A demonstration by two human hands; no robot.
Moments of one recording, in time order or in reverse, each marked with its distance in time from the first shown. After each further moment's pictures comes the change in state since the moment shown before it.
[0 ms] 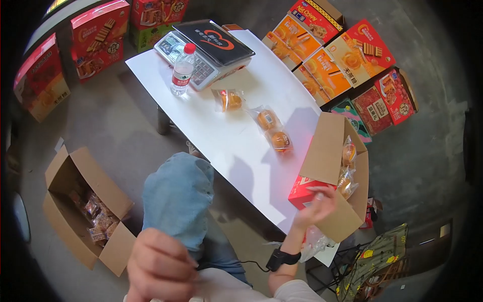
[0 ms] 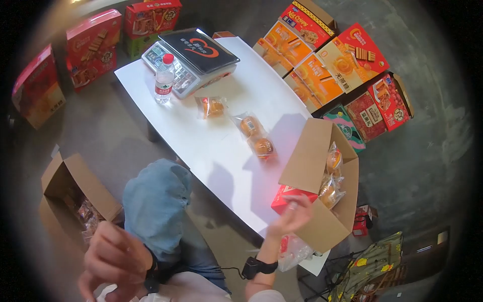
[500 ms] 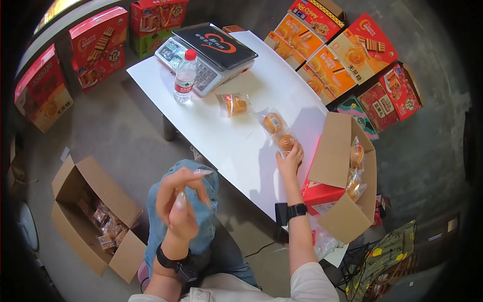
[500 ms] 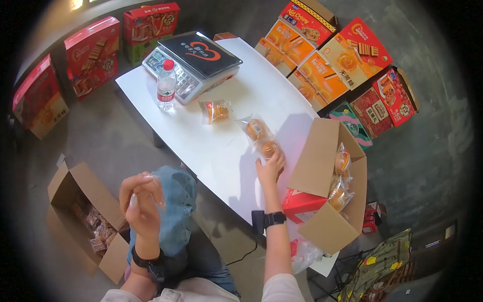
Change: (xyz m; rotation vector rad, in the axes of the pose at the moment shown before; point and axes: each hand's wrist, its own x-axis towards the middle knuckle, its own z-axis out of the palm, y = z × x) left_hand -0.029 -0.062 -0.011 0.067 0.199 -0.686; right_hand 0.002 0.172 0.086 -0.804 -0.535 0.089
